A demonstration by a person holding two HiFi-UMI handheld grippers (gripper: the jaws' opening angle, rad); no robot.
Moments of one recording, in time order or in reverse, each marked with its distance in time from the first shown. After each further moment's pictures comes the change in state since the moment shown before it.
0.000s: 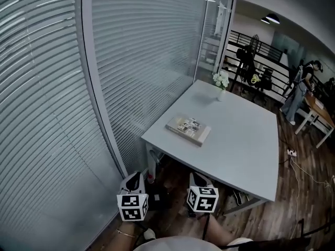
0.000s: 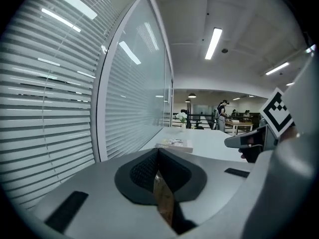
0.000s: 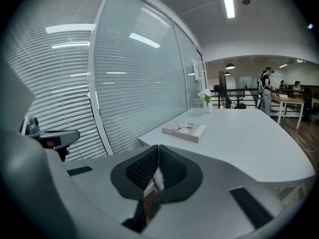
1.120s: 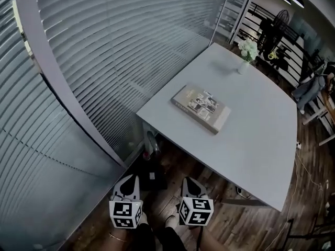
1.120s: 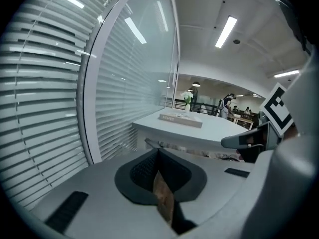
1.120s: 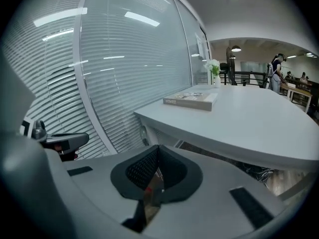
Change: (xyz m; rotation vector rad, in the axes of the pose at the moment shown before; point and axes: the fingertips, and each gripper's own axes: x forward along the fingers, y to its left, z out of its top) left arm 0.081 0.020 -0.119 -0.077 0.168 -0.026; right arm 0.096 0.004 -0.095 0.012 0.189 0.032
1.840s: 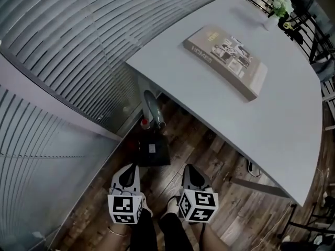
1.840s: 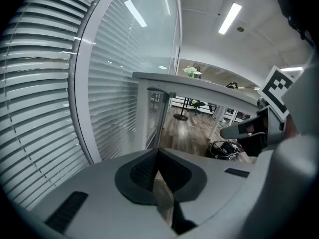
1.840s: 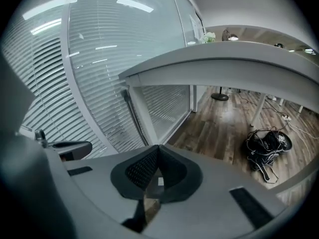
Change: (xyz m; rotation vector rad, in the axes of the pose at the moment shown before) left arm 0.085 0.014 -0.176 -0.014 0.126 -0.019; right arm 0.104 -0.026 -0.137 0.028 0.111 -0.047
